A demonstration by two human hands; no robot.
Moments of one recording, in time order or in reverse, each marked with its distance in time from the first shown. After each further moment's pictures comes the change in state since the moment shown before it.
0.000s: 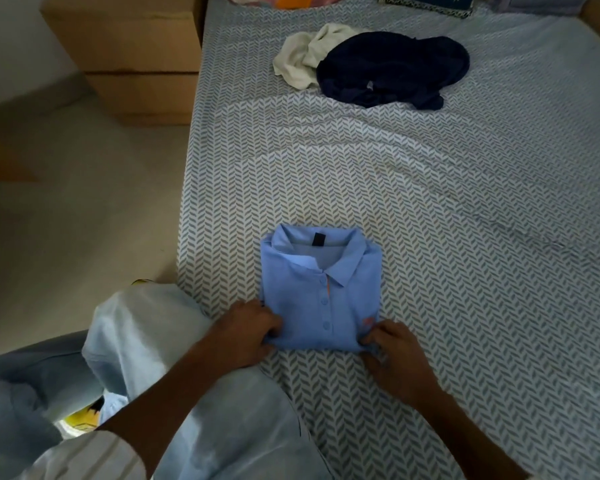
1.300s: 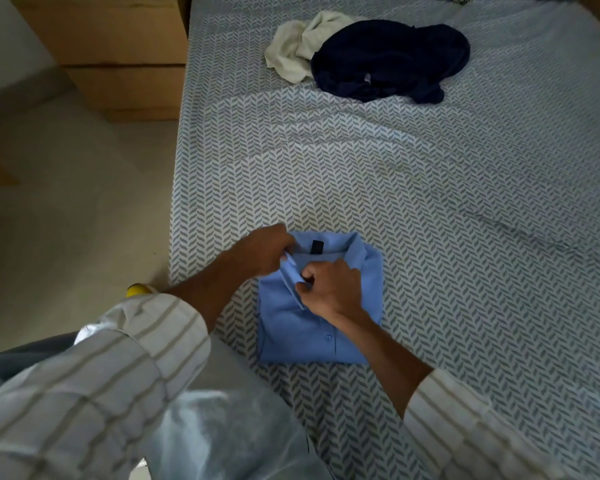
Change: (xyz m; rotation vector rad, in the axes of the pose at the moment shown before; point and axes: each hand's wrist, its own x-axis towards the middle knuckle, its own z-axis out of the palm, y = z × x) left_hand 0.137 -0.042 -0.071 0.001 -0.085 -0.089; right_hand 0.162 -0.103 0.012 -0.234 -0.108 0.326
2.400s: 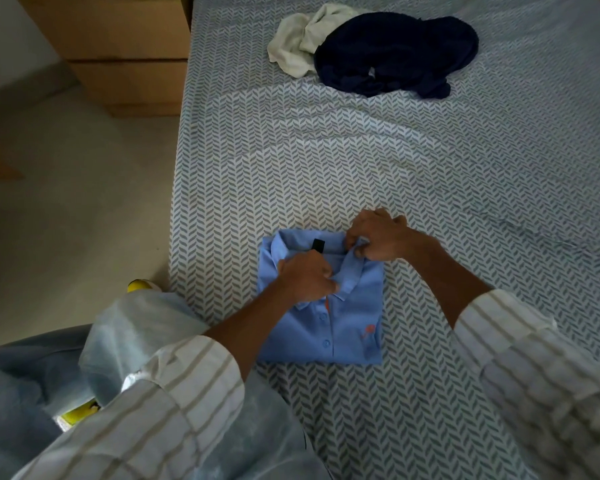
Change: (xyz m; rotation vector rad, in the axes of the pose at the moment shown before) left_hand 0.007 0.085 0.037 -0.262 -0.094 -0.325; right_hand 0.091 0.082 -0.082 -0.310 -0.449 -0.214
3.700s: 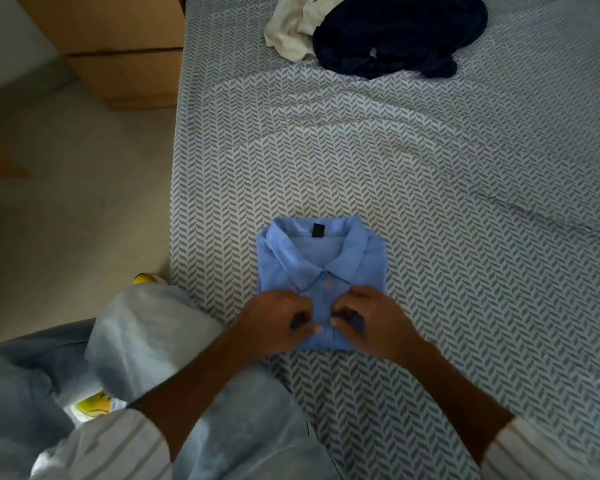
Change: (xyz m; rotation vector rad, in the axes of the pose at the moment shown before) left_hand -0.072 -0.065 0.043 0.022 0.293 0.483; right_hand -0.086 -0.042 0.149 0.447 0.624 -0.378
